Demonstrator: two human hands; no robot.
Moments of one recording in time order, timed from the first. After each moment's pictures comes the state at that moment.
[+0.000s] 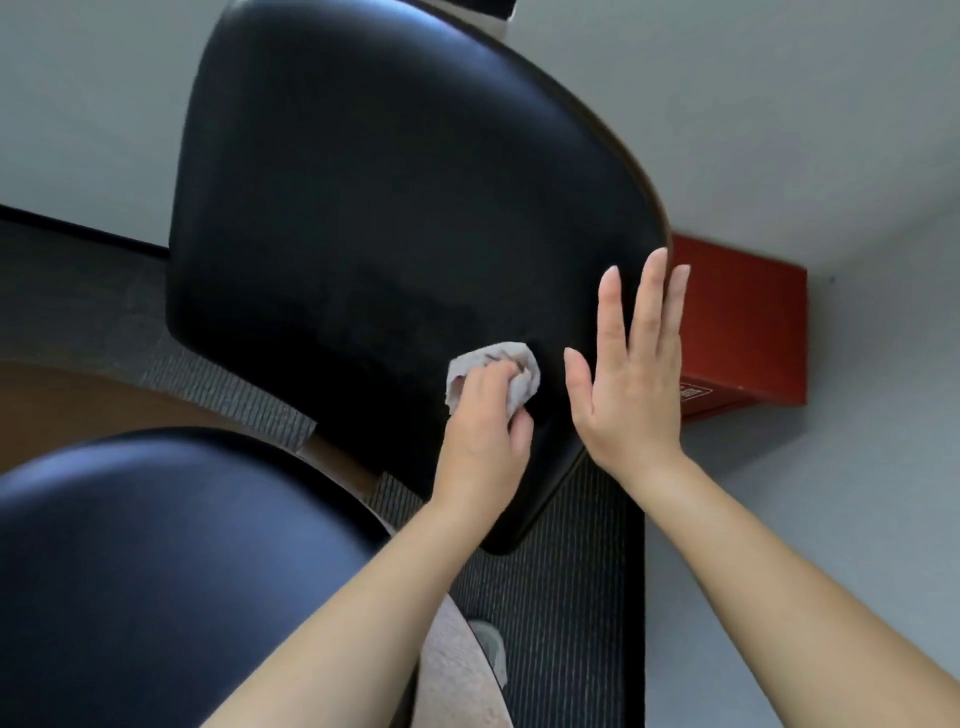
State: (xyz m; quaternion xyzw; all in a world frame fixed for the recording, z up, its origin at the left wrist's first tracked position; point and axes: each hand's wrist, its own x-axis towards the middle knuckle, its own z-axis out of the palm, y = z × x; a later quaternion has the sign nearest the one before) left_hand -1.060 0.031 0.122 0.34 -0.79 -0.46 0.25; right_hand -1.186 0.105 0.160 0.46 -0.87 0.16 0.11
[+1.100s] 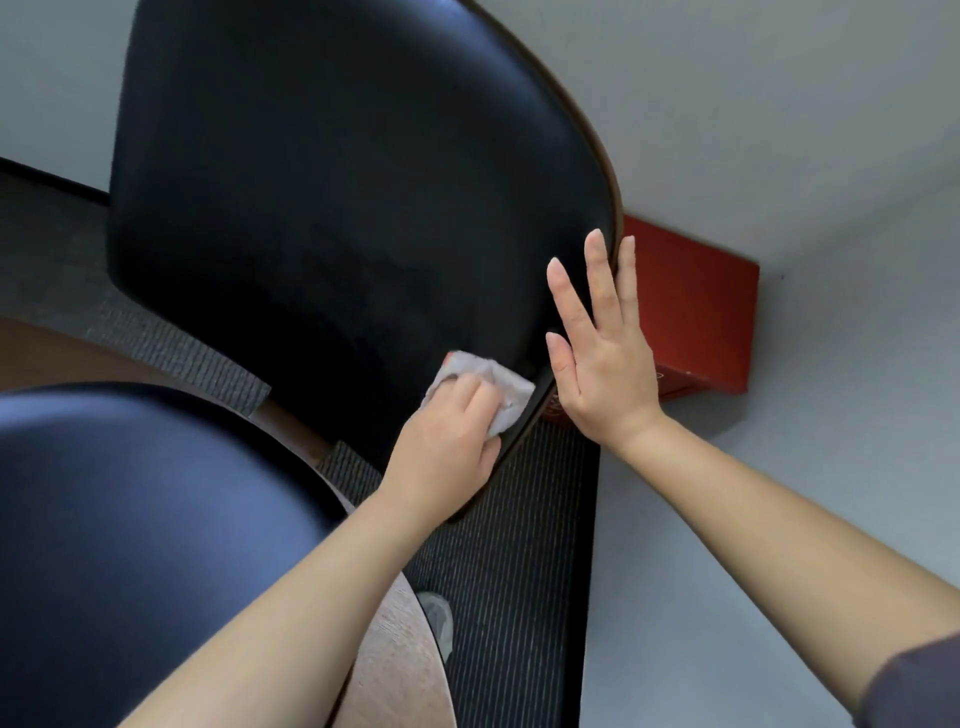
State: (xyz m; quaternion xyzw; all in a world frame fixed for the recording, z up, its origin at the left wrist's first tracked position) left_hand -1.049 0.060 0.107 0.20 -0.91 -0.28 0.21; right_hand -1.218 0.130 0.166 0.58 -0.79 0.19 0.05
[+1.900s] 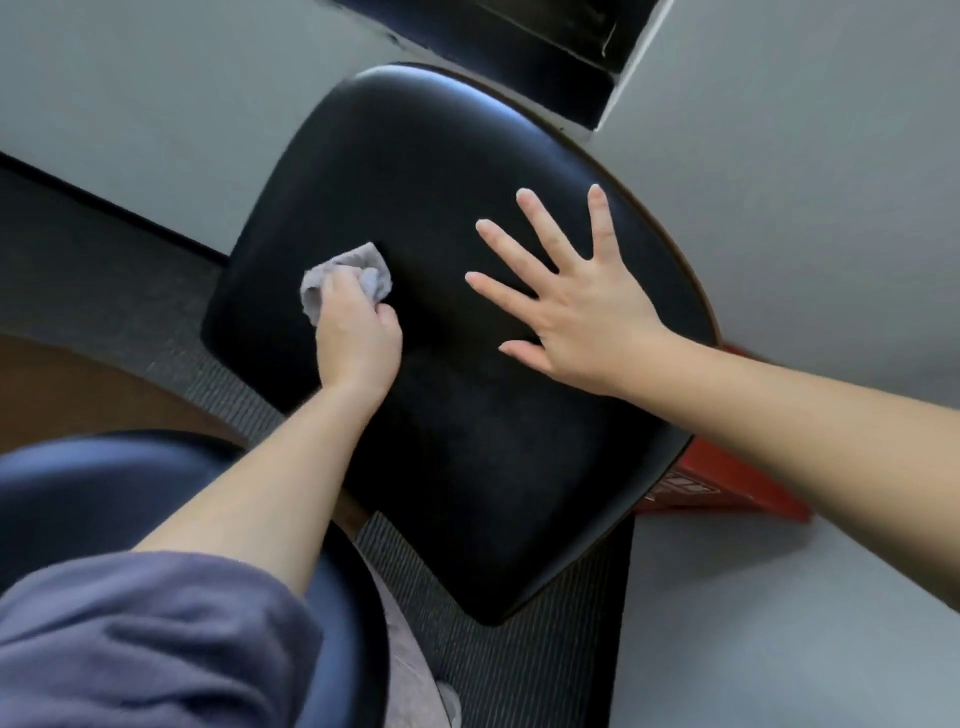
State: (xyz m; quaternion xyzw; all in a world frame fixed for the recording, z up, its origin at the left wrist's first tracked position) left_hand -1.057 -0.151 0.130 0.57 -0.67 -0.36 0.30; right_hand -1.225 -0.047 0.234 0.71 -0.60 -0.29 0.21
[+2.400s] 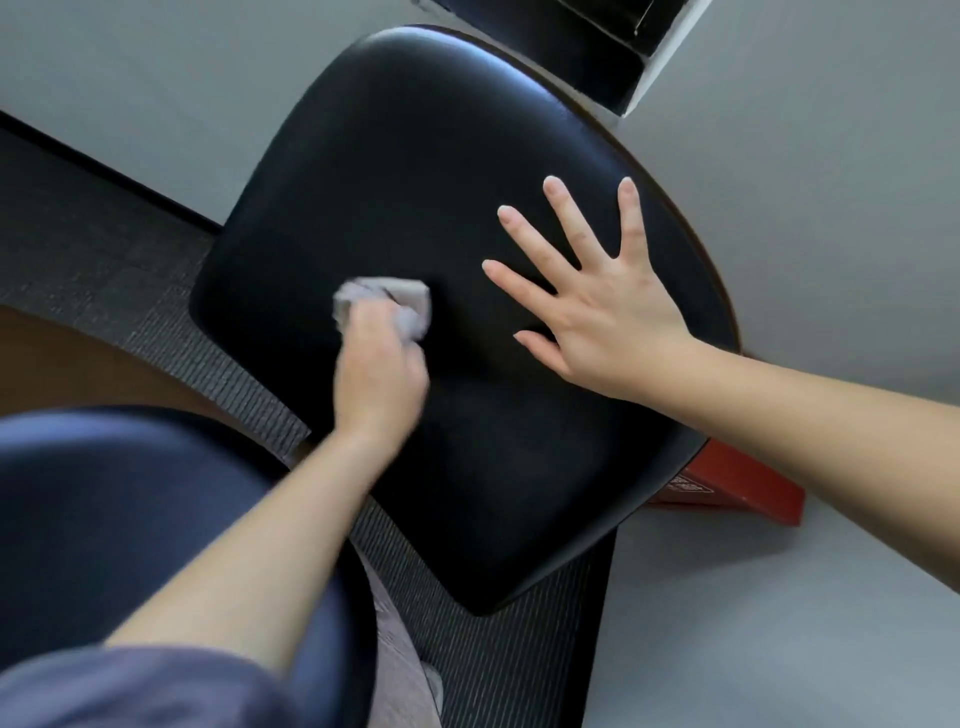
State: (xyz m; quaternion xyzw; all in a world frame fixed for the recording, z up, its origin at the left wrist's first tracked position) left_hand -1.043 -0.114 0.102 0.47 -0.75 -0.31 0.33; right_hand -1.226 -0.045 0.232 0.73 -0.60 -0.26 0.20
